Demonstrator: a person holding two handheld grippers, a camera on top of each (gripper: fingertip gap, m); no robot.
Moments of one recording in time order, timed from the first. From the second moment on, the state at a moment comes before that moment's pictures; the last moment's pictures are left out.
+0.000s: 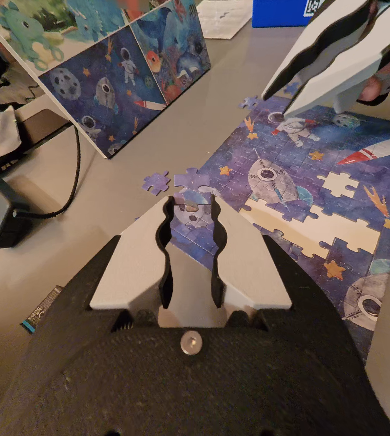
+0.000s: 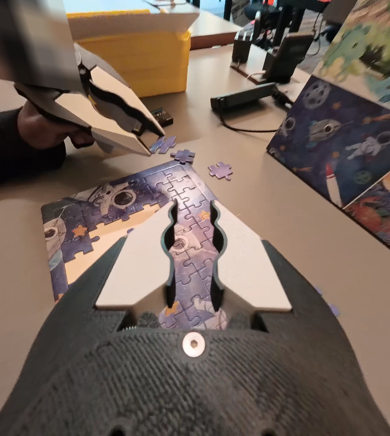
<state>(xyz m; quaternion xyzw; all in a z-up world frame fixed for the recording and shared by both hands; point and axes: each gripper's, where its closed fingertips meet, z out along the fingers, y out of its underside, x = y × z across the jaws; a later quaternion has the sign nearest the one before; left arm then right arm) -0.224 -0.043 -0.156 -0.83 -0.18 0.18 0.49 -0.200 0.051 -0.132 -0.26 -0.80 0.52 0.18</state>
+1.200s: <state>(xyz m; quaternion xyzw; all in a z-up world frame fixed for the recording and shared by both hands) -0.145 0.007 -0.152 -0.84 0.06 0.18 0.51 -0.162 0.003 -0.137 -0.27 -0.75 0.60 -0.08</state>
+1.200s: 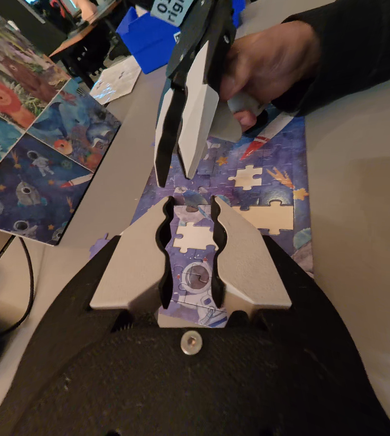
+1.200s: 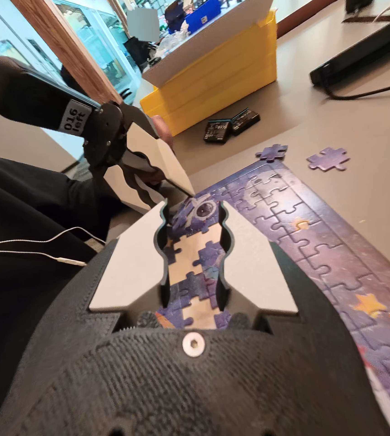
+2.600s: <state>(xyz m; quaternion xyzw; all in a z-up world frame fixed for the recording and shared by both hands) -0.142 0.013 -0.109 -0.75 -0.09 -0.14 0.64 -0.139 -0.015 -0.130 -0.20 -0.74 0.63 -0.12</state>
